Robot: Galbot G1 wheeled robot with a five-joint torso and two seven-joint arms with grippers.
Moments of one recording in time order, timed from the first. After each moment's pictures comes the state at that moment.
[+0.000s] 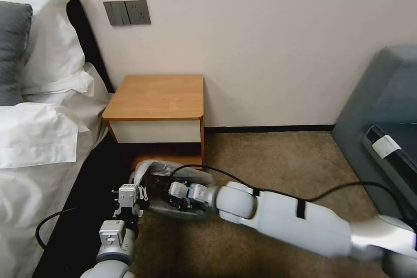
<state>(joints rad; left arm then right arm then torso) 1.76 -1.46 -0.51 -2.28 0.01 0.22 -0.12 -0.38 1.11 -0.86 1.66 0.34 -0.44 -0.12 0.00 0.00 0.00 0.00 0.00</state>
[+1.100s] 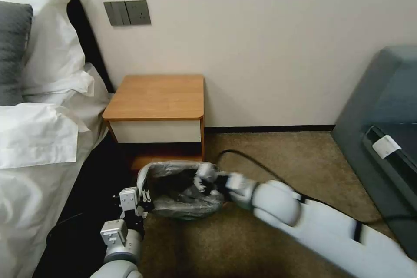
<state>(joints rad) 1.75 -1.50 -0.49 -2.26 -0.08 0.22 -0.15 -0.49 1.03 -0.71 1.77 0.33 -0.38 -0.10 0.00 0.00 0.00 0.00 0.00</state>
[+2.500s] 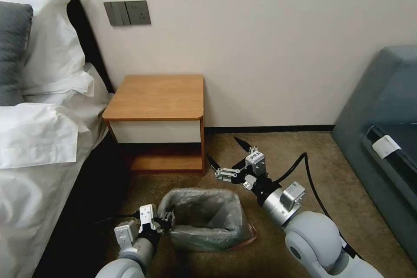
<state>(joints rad) 1.72 -1.49 -0.49 -2.18 -0.48 0.57 -0.15 -1.33 1.10 0.16 2.21 0.30 -0.16 -0.07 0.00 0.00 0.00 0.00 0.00</state>
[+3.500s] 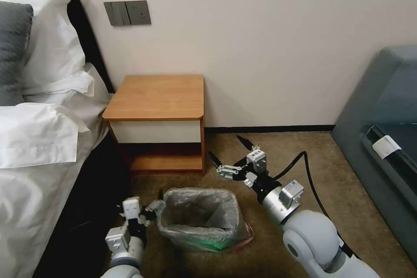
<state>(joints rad) 1.72 -1.50 -0.53 -2.08 -0.13 -0.03 -0.14 -1.38 1.17 0.18 2.18 0.15 -0.18 0.09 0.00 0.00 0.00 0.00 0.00</state>
